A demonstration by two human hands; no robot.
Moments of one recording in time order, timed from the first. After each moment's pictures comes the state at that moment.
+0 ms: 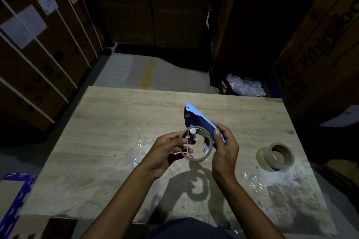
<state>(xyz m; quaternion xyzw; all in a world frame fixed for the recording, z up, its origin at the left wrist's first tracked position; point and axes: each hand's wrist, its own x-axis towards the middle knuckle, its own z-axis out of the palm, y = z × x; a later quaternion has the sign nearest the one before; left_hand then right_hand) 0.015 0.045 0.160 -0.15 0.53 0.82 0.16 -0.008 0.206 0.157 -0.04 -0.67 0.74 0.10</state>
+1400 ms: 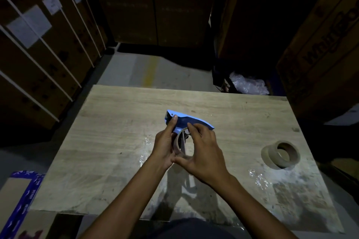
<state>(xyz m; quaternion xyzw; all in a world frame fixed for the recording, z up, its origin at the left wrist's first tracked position) -0.004 0.042 0.144 -0.31 0.39 0.86 0.06 0.010 0.176 0.165 0.21 -0.95 0.25 -0.03</state>
